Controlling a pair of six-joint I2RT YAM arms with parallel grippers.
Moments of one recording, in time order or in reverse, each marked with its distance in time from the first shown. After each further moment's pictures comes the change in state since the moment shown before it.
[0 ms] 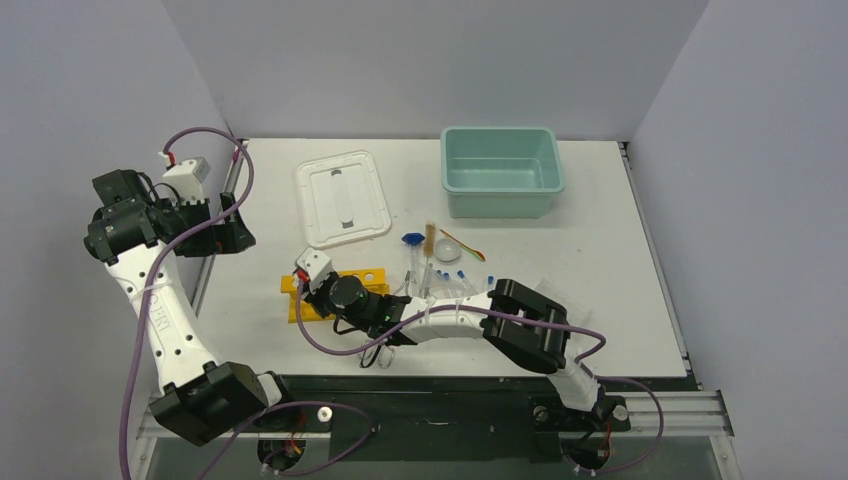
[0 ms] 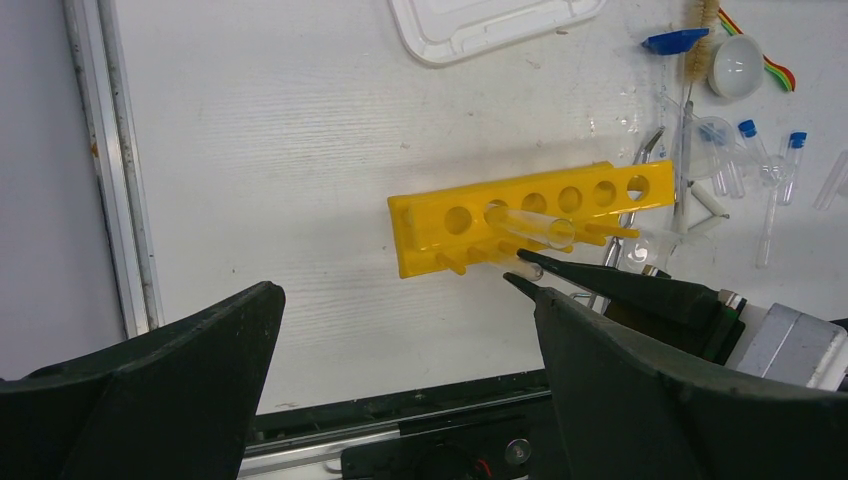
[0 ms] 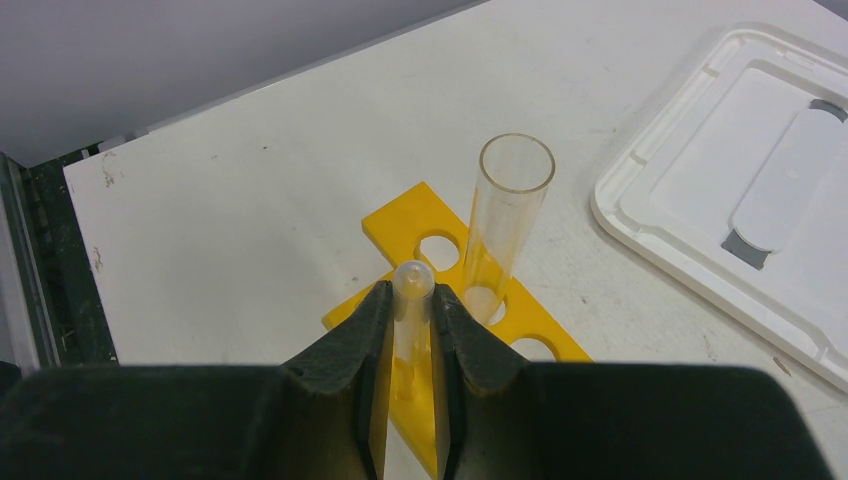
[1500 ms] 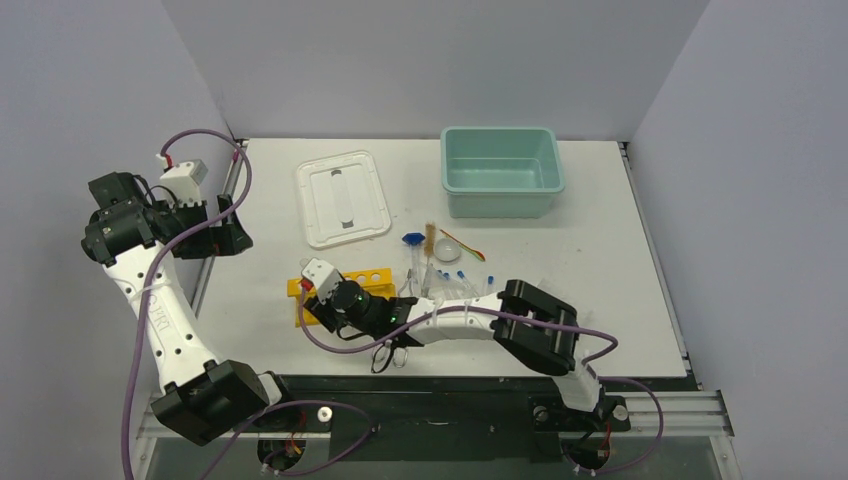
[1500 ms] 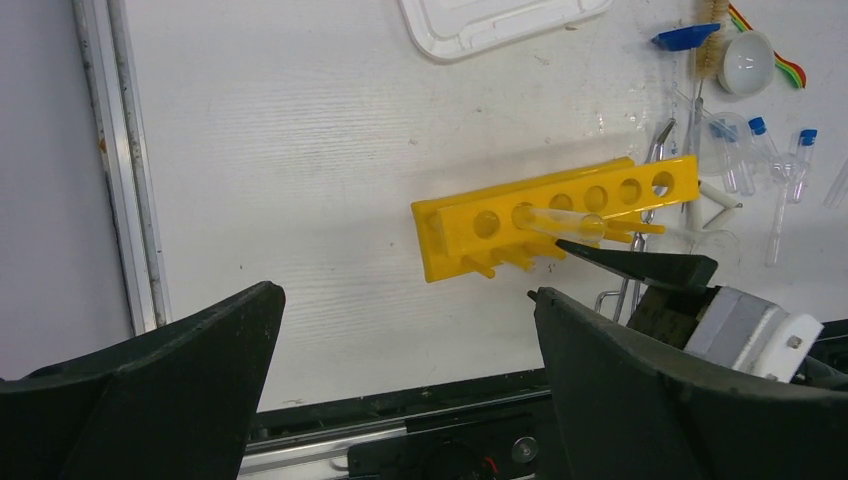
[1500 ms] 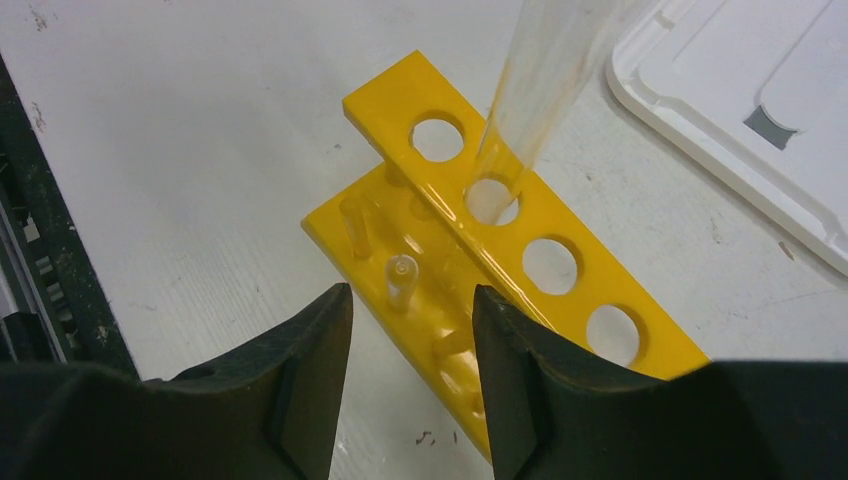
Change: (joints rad) left arm 0.026 0.000 -0.006 -0.002 0.008 0.026; right arm 0.003 -0.040 -0.047 -0.205 -0.001 0.013
